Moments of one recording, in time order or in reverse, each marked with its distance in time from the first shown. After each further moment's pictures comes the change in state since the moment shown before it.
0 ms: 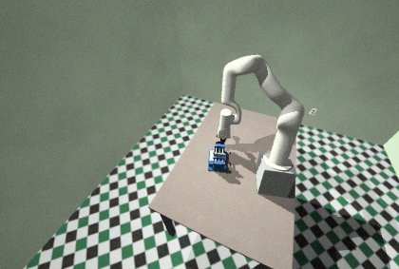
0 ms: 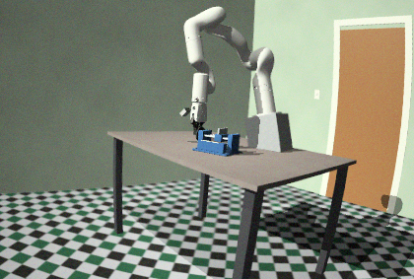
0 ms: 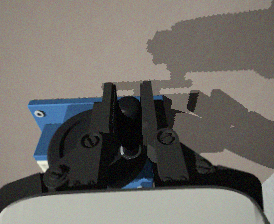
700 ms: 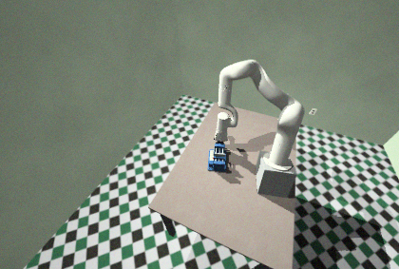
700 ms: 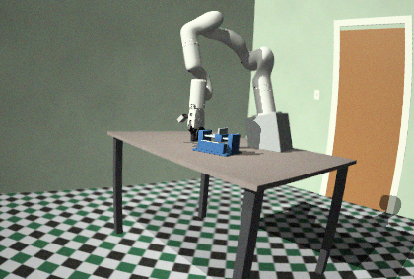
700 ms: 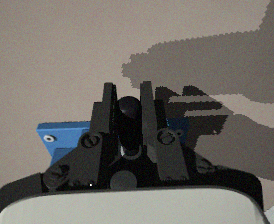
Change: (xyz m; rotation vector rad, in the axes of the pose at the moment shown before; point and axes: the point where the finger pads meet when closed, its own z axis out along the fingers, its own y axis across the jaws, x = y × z) arm 0.000 -0.021 0.035 0.002 0.001 0.001
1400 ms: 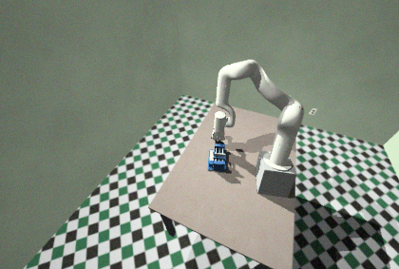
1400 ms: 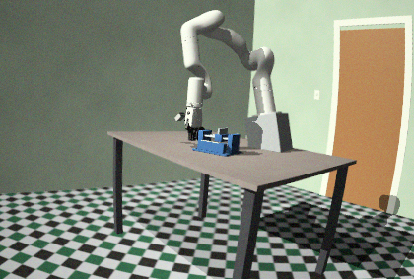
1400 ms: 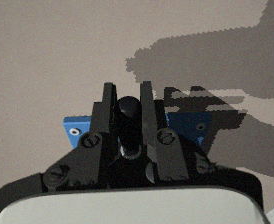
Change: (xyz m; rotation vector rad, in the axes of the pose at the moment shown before) arm 0.000 -0.024 -0.007 0.003 -0.001 0.000
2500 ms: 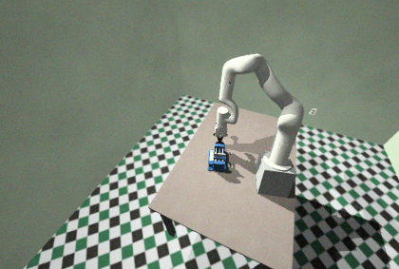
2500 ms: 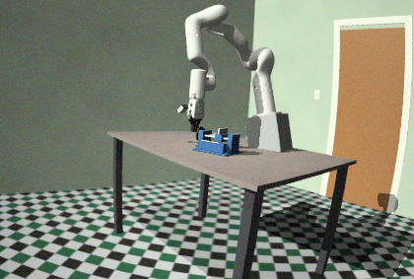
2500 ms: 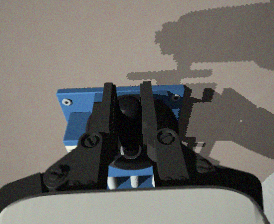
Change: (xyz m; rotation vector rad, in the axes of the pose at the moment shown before) arm 0.000 0.017 -0.046 -0.005 -0.001 0.000
